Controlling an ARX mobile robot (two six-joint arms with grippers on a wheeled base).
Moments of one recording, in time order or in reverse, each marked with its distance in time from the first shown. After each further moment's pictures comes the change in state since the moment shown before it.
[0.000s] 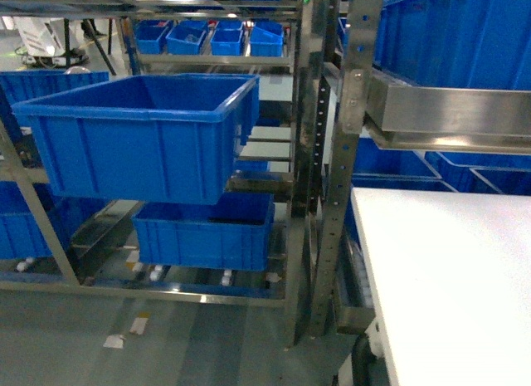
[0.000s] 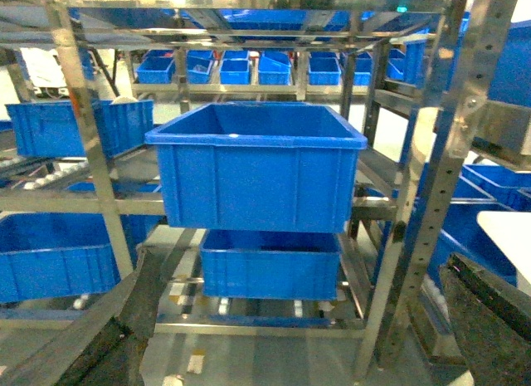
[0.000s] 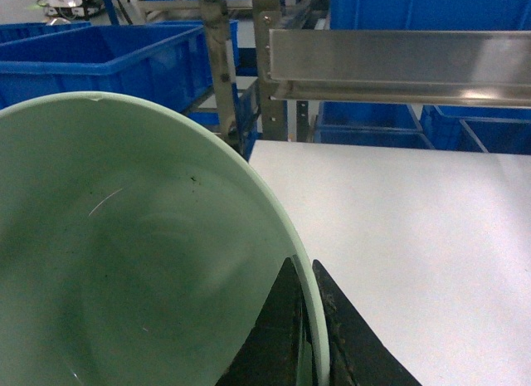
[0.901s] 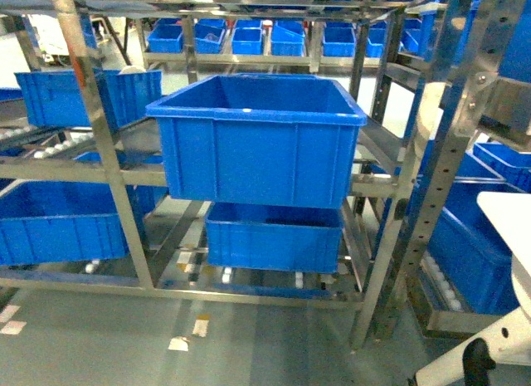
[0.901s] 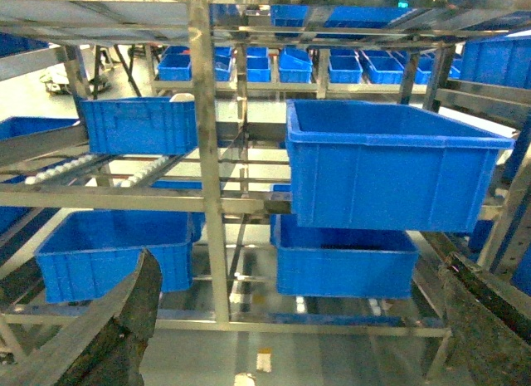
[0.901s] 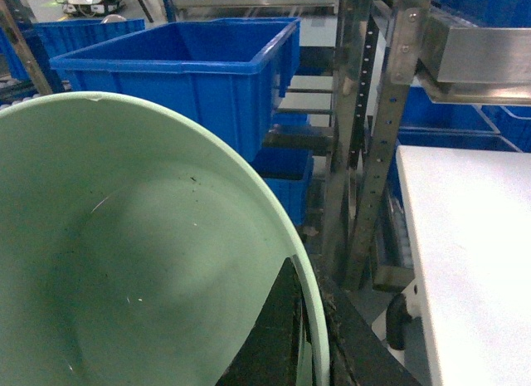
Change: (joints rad) left arm 0.000 0.000 0.000 -0.002 0.000 0.000; right arm 0.000 0.000 0.000 0.003 0.000 0.000
